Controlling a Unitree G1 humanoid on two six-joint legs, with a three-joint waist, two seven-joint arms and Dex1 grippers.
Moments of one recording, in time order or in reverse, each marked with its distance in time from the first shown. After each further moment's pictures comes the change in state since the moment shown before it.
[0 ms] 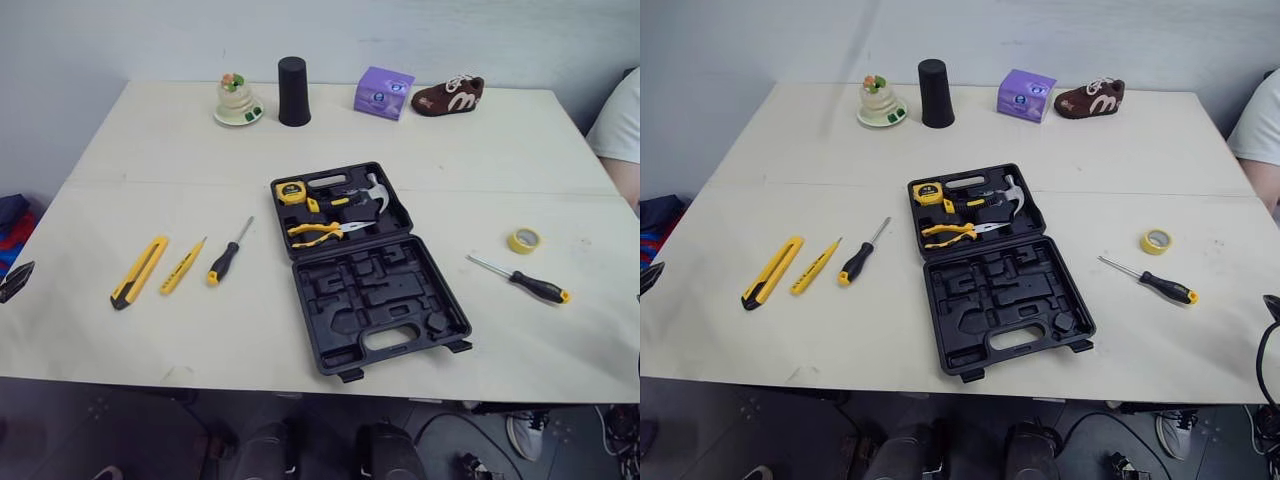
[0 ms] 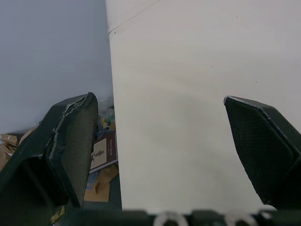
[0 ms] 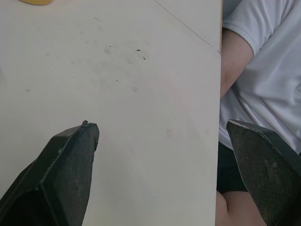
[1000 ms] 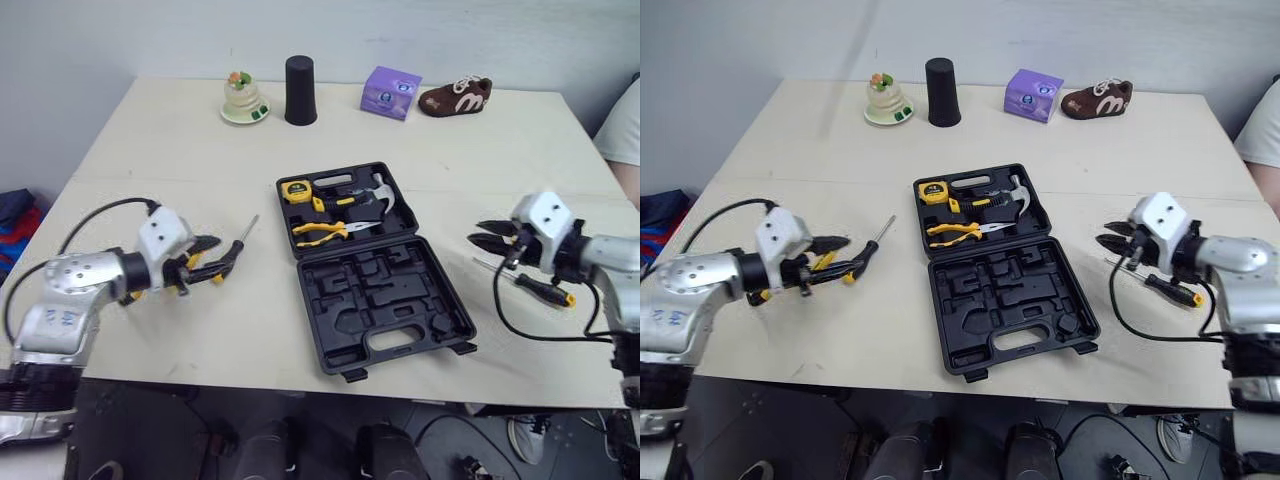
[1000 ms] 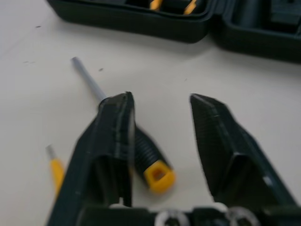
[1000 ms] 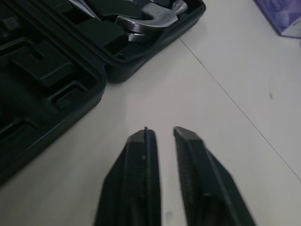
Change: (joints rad) left arm 0.017 -0.382 -0.381 -1.187 -0.108 0.832 -0.106; right arm -0.386 0.286 0.460 -0.634 -0.091 0.474 0.126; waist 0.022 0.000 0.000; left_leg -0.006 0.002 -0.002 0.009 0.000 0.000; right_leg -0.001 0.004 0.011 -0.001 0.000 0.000
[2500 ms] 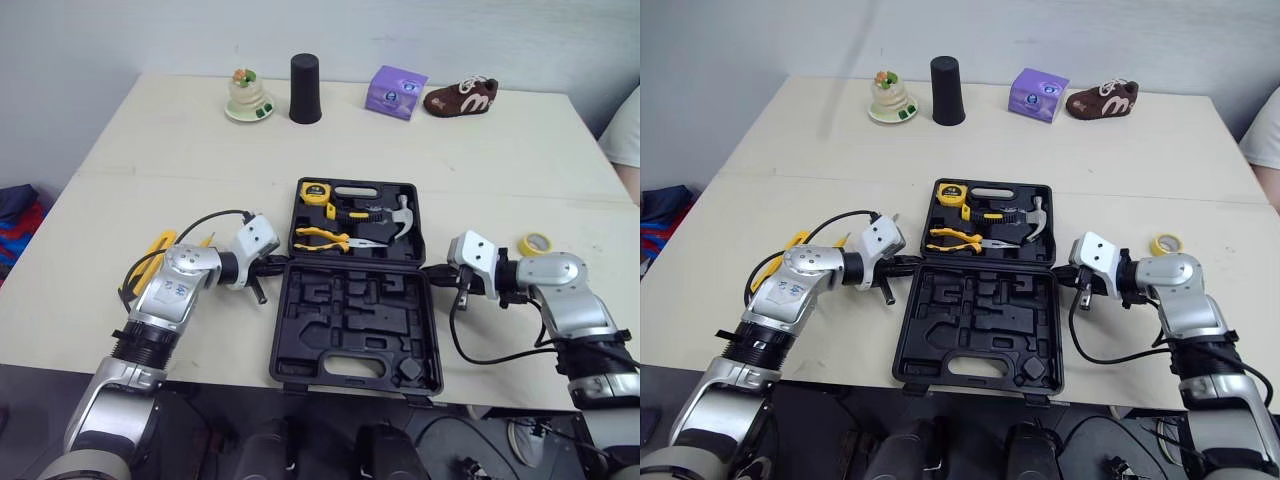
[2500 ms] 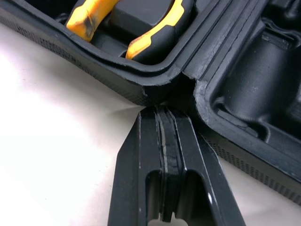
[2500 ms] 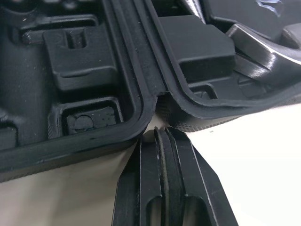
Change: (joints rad) left arm -0.223 -0.240 -0.215 0.227 0.185 0.029 -0.020; right arm 0.108 0.116 0.050 -0.100 -0.053 -0.019 0.193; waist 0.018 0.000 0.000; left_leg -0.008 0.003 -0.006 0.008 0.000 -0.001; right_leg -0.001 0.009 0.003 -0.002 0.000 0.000
